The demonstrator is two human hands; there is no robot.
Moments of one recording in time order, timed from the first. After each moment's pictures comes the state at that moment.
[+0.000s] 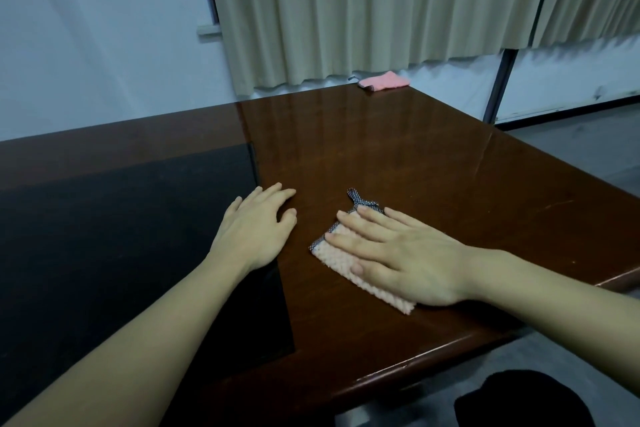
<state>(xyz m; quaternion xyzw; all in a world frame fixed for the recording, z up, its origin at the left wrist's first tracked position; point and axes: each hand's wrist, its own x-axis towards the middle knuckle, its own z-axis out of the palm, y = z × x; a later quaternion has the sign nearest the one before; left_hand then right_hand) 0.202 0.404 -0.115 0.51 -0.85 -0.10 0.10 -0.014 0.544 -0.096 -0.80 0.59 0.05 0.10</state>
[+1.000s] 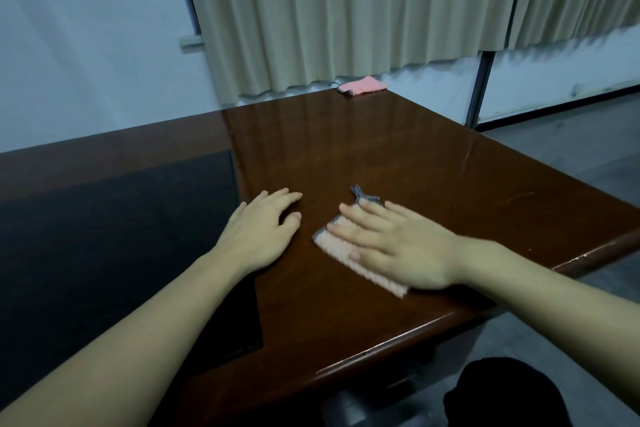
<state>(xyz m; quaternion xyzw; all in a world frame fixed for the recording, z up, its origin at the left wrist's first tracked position) 0.170 0.429 -0.105 0.46 -0.87 -0.14 0.09 -0.045 0.553 -0.099 -0.78 0.62 0.05 0.07</state>
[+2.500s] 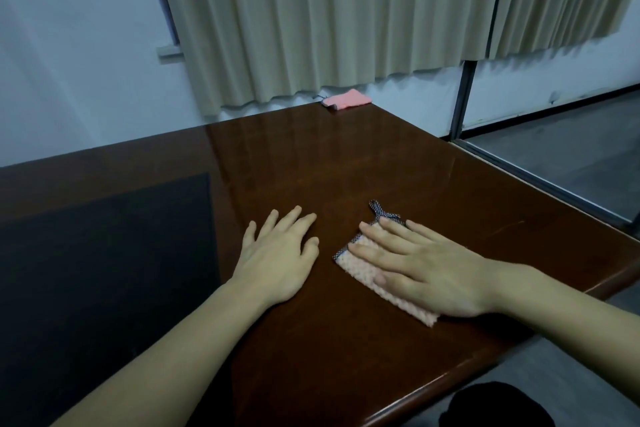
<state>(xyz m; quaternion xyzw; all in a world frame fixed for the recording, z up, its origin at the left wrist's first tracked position) 0.117 0.425 -0.110 0.45 -0.89 -0.11 0.04 -0.096 0.555 -0.097 -0.75 0.64 0.06 0.11</state>
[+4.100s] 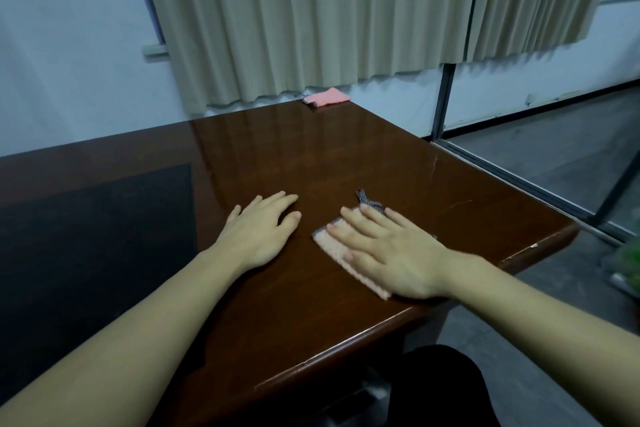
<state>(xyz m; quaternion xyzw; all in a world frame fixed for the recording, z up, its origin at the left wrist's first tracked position) 0.110 0.438 -0.097 0.45 -0.88 -0.15 0.05 -0.083 0.586 -0.099 -0.73 0.68 0.04 0.08</state>
